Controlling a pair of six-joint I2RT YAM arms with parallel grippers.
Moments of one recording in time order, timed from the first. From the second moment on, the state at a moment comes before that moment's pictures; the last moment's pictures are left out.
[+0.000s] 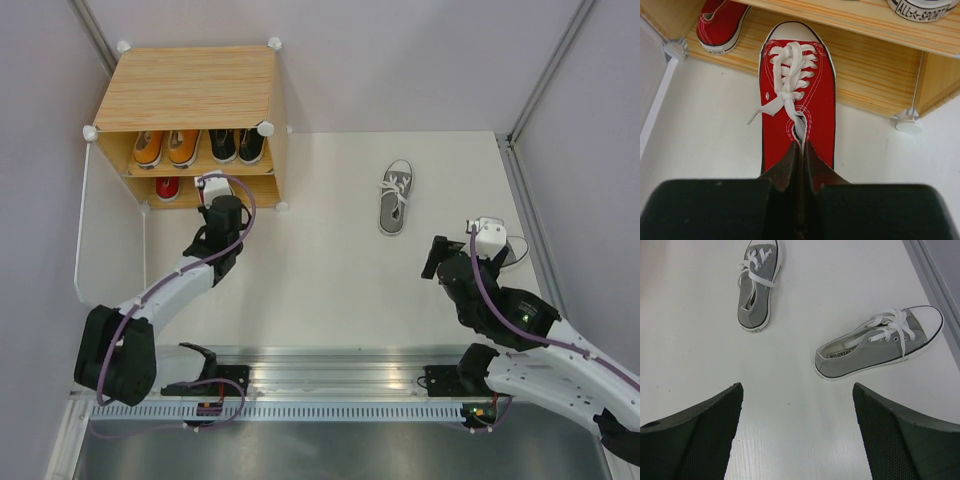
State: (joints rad) left arm -0.38 1.24 0.71 0.09 -0.69 -0.29; right arm 0.91 0.66 0.83 -0.82 0.92 0.65
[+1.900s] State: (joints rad) left arm 0.09 1.71 0.94 0.34 -0.20 -0.27; right arm 0.90 0.90 0.86 -0.64 0.89 0.59
